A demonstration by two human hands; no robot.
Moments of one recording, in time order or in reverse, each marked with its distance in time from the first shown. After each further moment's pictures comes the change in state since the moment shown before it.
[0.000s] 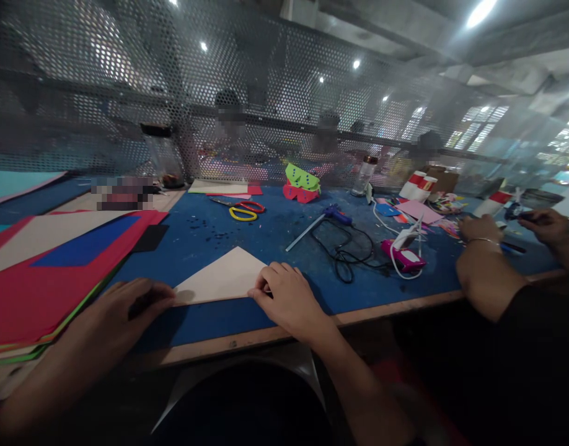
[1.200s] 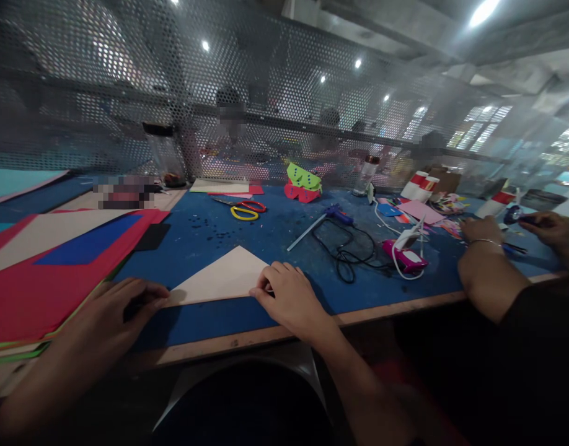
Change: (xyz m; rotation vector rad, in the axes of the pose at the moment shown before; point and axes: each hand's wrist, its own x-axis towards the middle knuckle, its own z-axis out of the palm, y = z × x) left_hand -0.007 -0.011 -0.001 0.109 0.040 0.036; right_hand 0.000 -0.002 -0.002 0.008 -0.017 0.008
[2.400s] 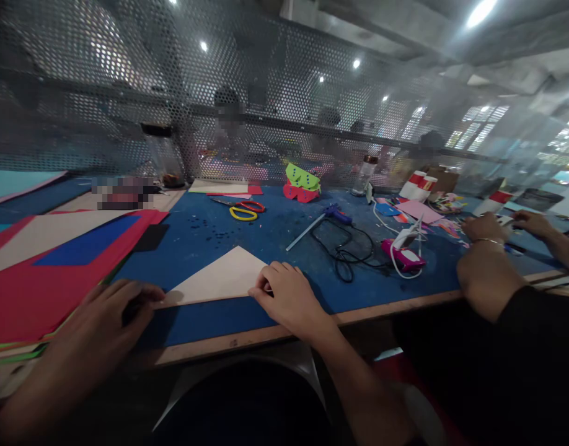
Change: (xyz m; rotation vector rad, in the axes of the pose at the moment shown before) left_hand -0.004 0.007 0.001 0.128 0.054 0.001; right_hand 0.001 -0.001 0.000 0.008 0.002 0.007
